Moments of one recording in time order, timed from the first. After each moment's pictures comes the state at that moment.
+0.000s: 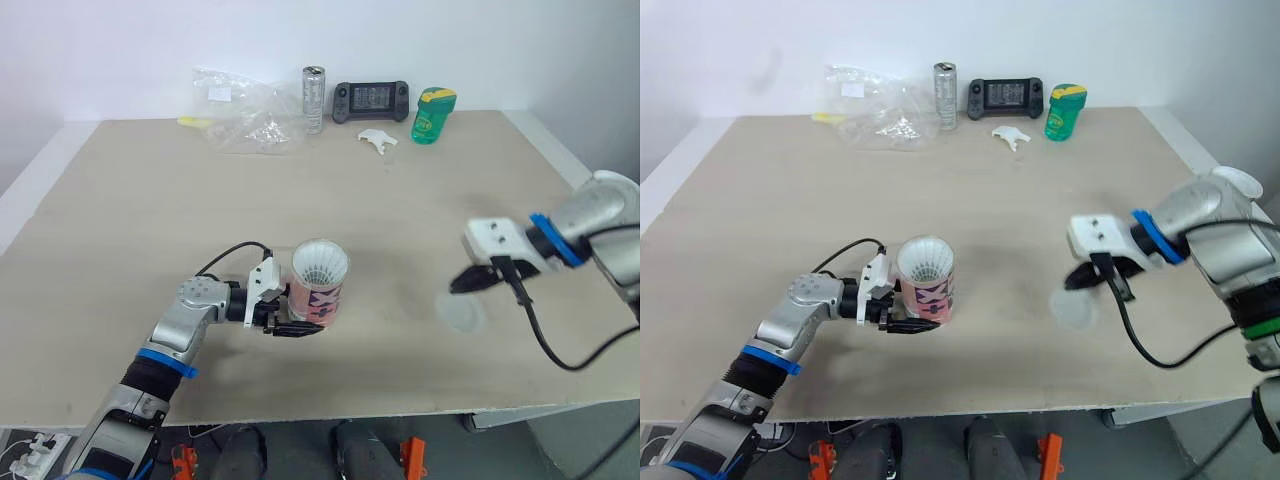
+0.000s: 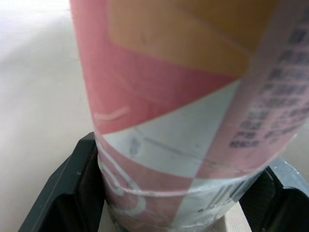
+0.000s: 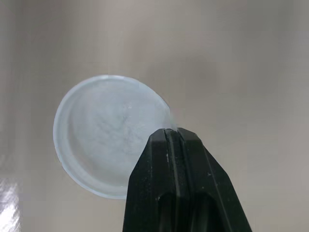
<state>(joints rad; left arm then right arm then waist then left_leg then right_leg) -0.52 0.40 -0.26 0.28 -0.26 0.11 -1.27 -1.00 -1.08 0.45 0.17 0.26 0.26 1.58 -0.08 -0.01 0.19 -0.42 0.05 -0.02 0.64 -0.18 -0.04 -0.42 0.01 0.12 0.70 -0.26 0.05</state>
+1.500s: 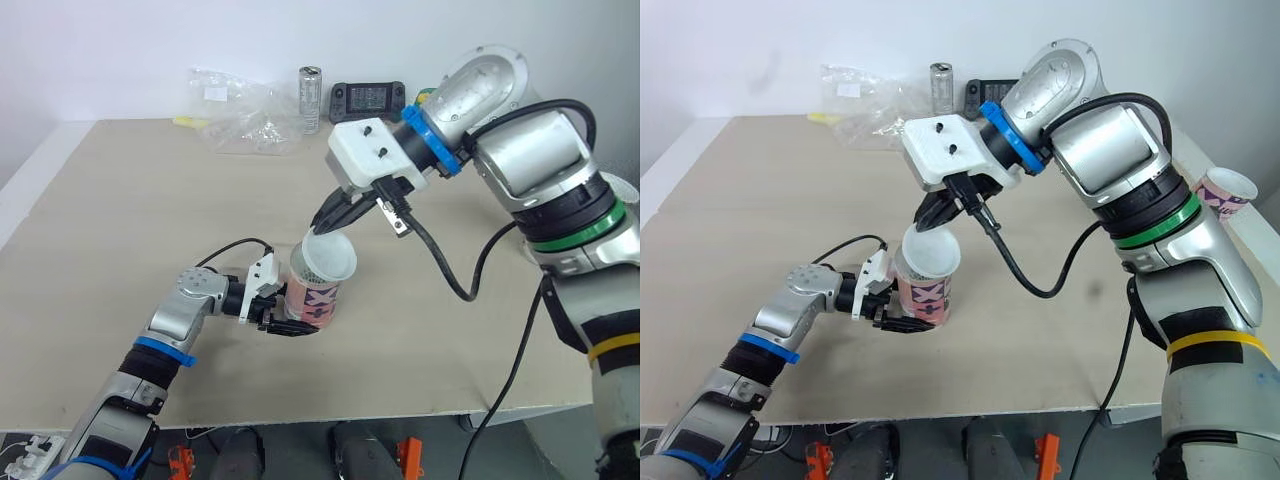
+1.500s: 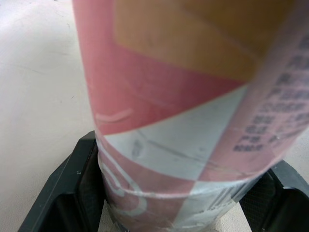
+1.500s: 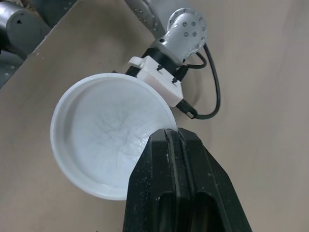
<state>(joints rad) -0.56 0.42 -0.27 0.31 -0.26 0.17 -1.34 -1.41 -0.69 0.59 0.15 0.27 0.30 1.58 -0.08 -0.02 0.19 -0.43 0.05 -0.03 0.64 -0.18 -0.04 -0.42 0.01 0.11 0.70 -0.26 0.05</state>
